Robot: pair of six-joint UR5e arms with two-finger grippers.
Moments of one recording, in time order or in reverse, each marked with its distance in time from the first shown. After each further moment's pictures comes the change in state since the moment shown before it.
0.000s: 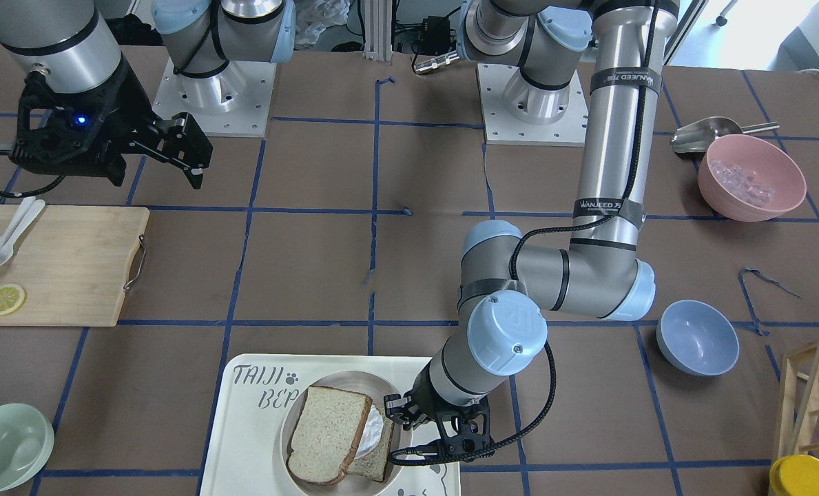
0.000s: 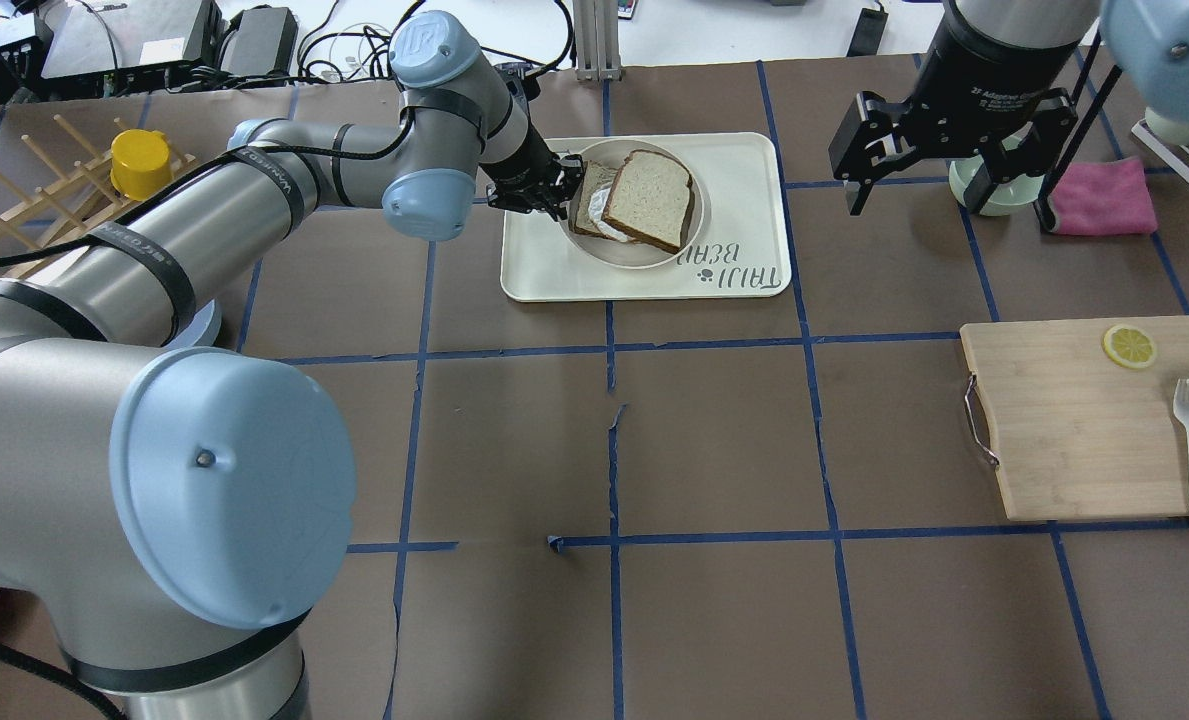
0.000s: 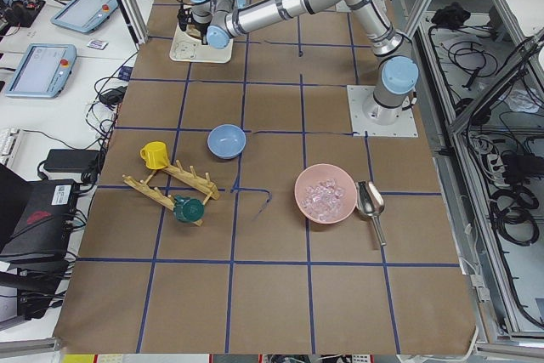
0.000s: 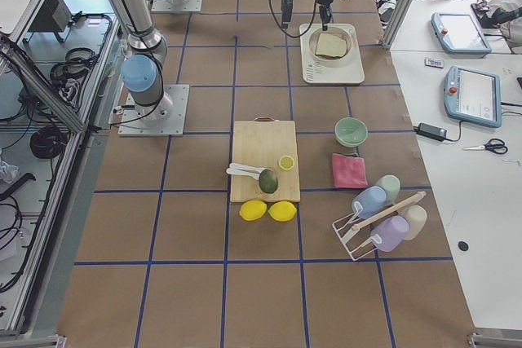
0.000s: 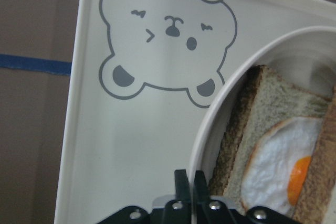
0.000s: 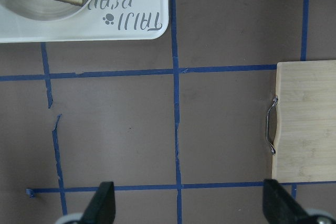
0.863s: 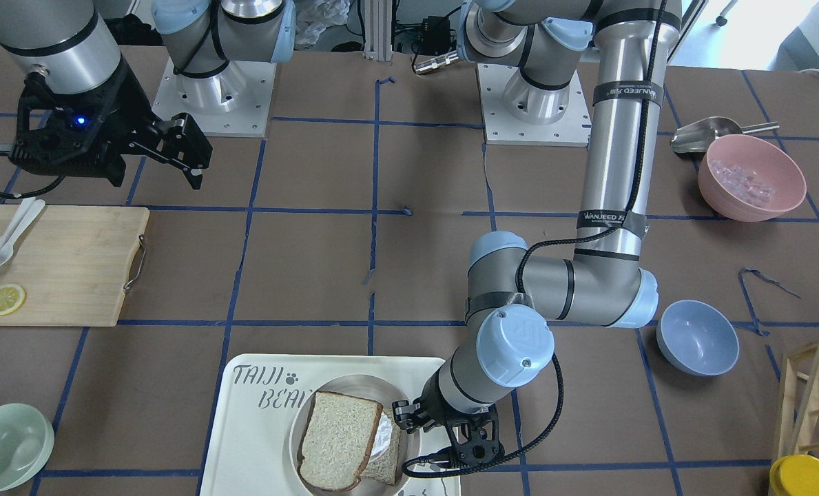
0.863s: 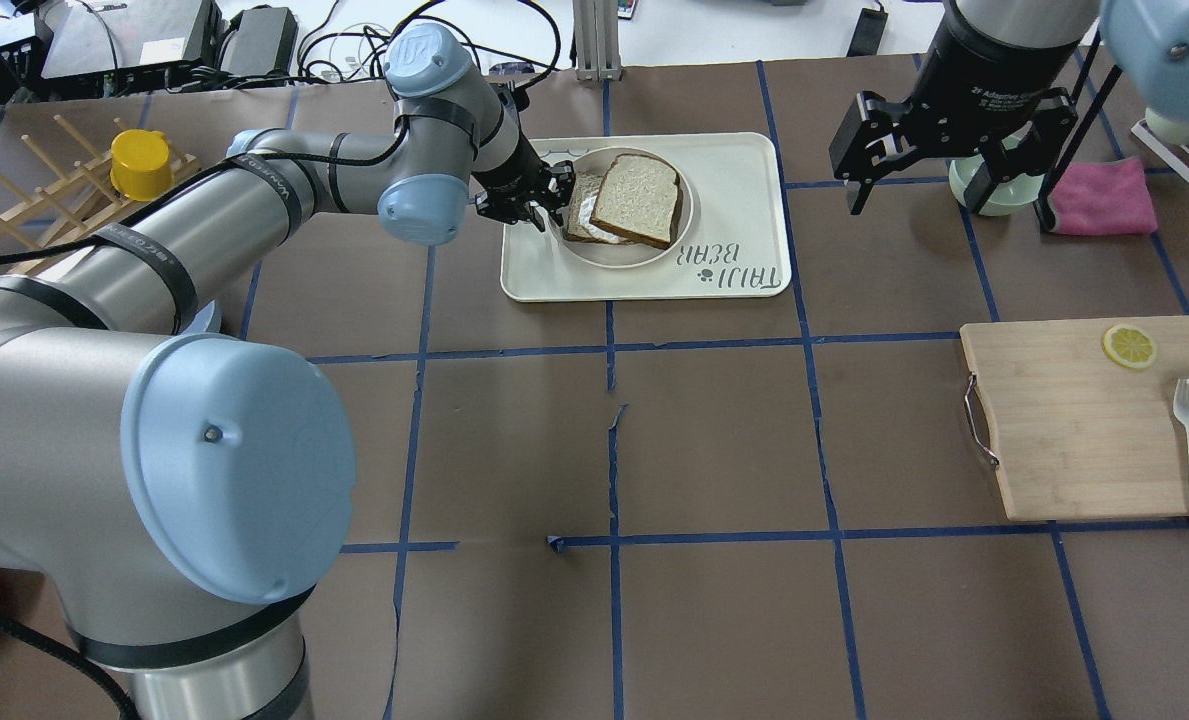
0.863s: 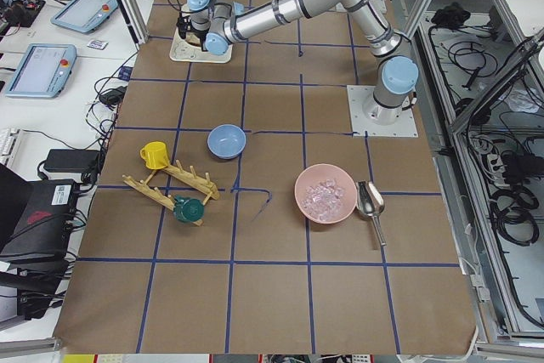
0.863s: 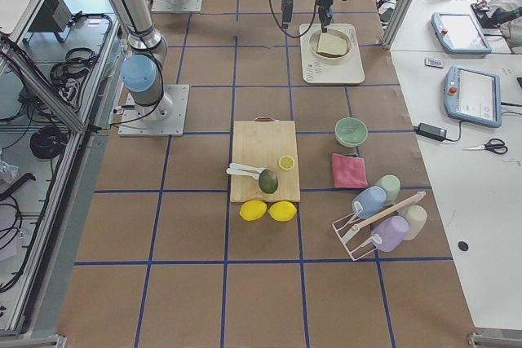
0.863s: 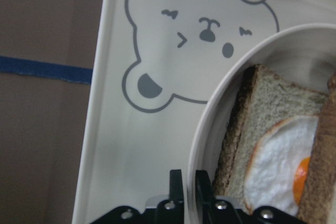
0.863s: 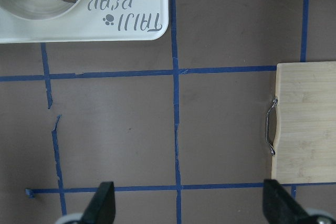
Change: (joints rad) left arm 0.018 -0.008 -0.009 -0.003 0.003 -0.014; right arm -0.001 0.001 0.000 -0.003 0.000 -0.004
